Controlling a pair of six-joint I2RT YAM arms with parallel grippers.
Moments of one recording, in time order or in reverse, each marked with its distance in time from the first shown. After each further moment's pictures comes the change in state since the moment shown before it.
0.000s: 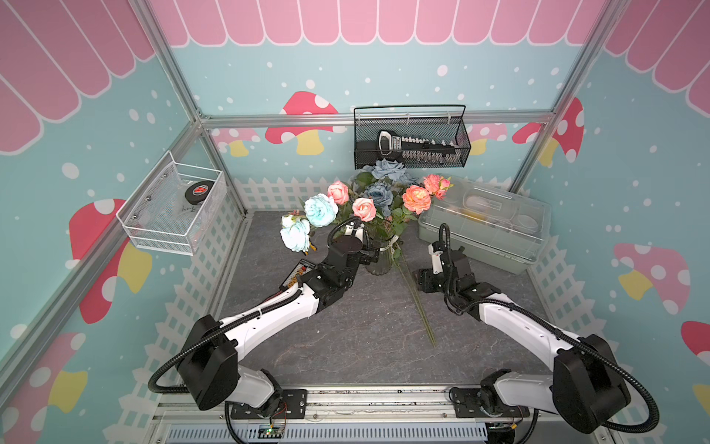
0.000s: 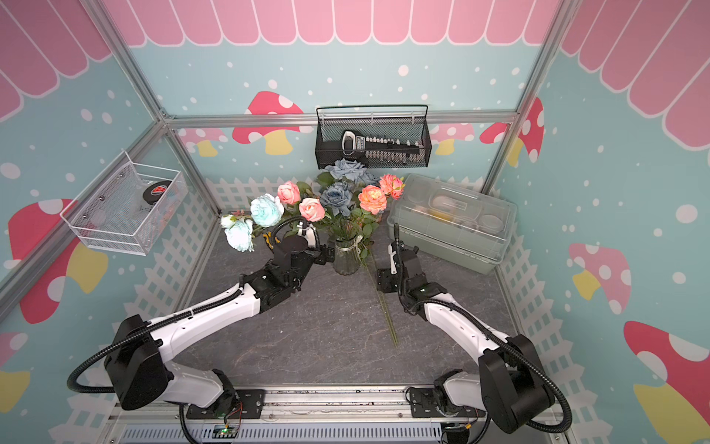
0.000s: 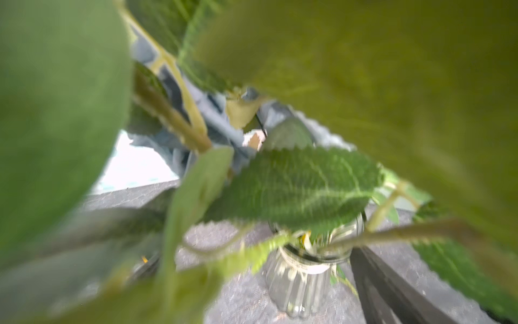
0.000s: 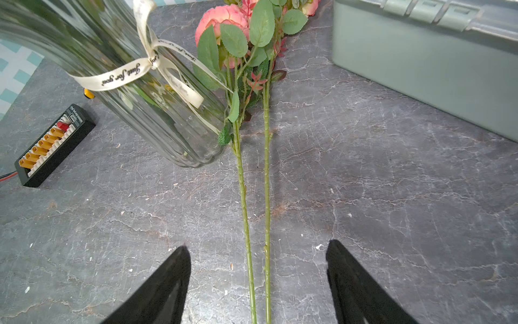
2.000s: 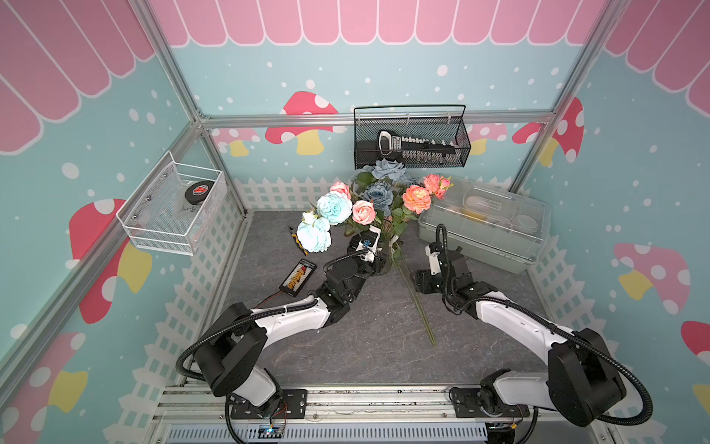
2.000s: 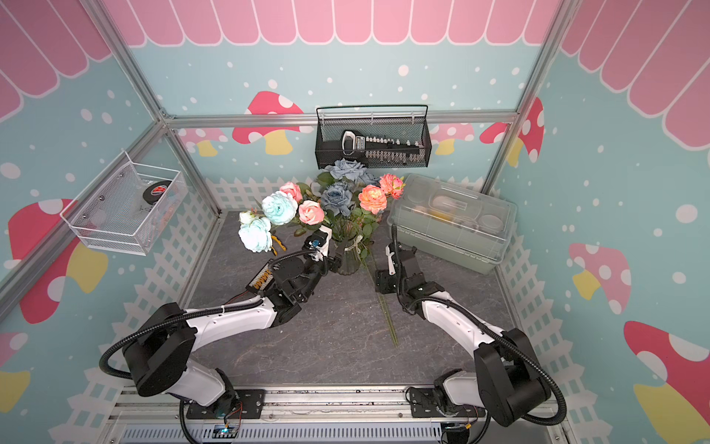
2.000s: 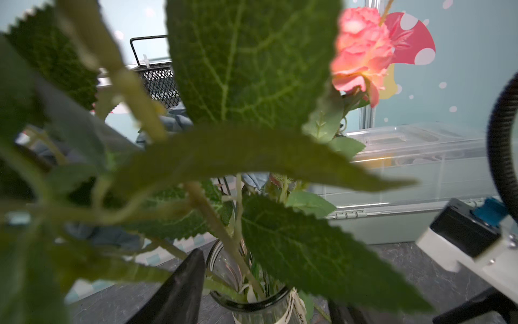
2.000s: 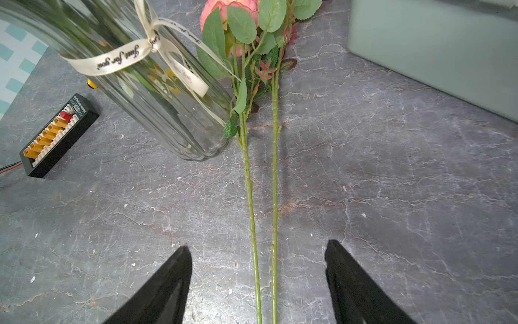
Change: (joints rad) left arm -0.026 0.129 -0.203 0.738 0.166 0.291; right arm 0.000 0.034 0.000 0.014 -0.035 -0.004
